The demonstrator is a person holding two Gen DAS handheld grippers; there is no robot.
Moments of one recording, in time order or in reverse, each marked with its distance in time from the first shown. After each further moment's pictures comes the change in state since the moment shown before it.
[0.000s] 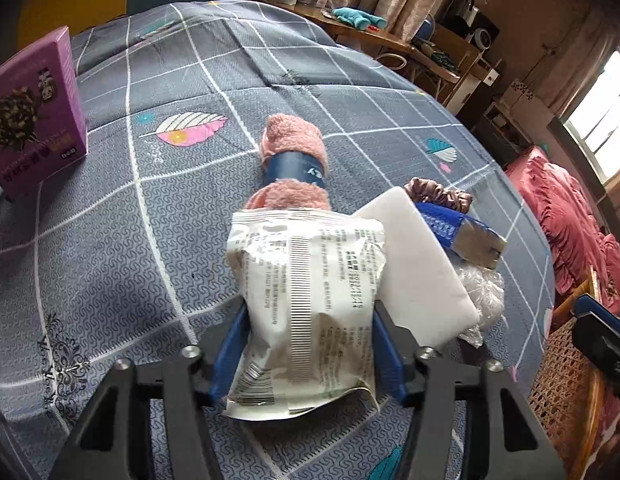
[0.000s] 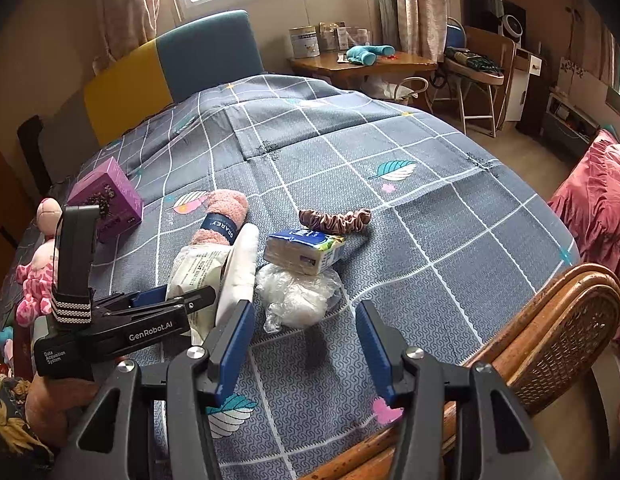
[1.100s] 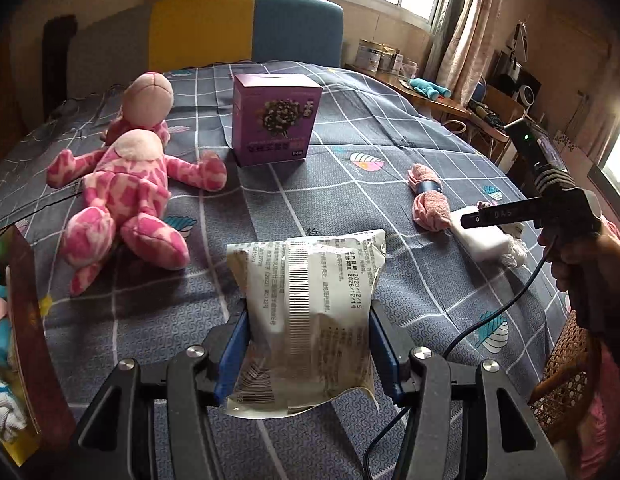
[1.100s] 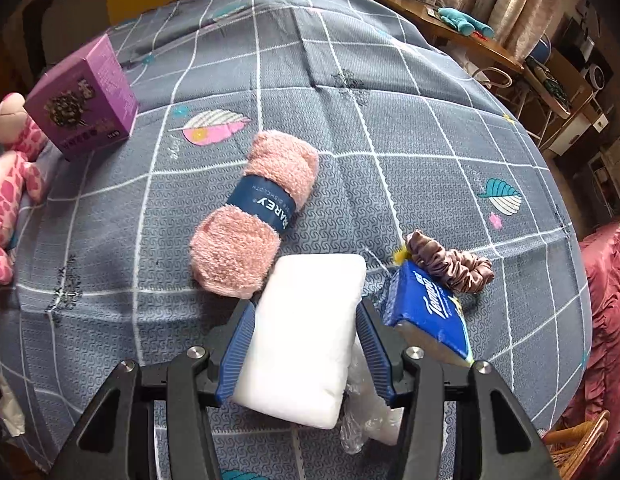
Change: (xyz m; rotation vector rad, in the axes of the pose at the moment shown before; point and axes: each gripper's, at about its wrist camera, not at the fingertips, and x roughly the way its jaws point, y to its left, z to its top) left arm -0.171 0.108 -0.117 -0.105 -0.222 0.240; right arm 0.134 0.092 0.052 -0.298 0.322 -0.087
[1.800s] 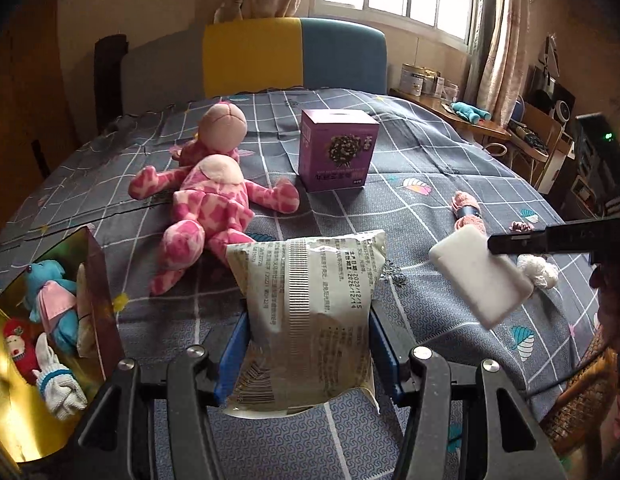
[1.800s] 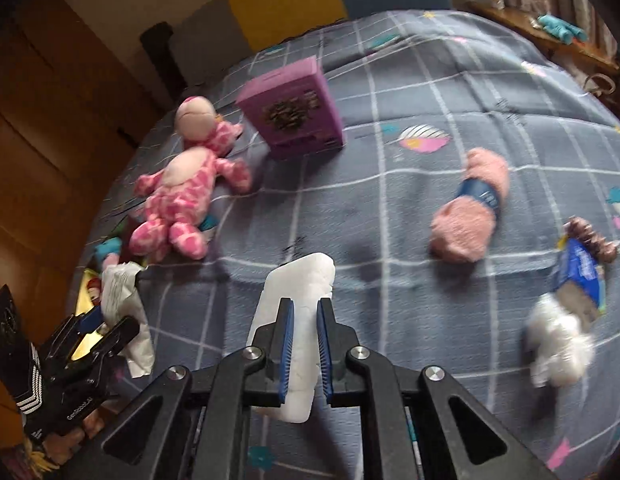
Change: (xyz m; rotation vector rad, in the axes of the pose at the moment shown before) left arm -0.049 0.023 -0.007 -0.037 -0.091 0.184; right arm -0.066 0.086 -0.048 -0.077 -0.085 0.588
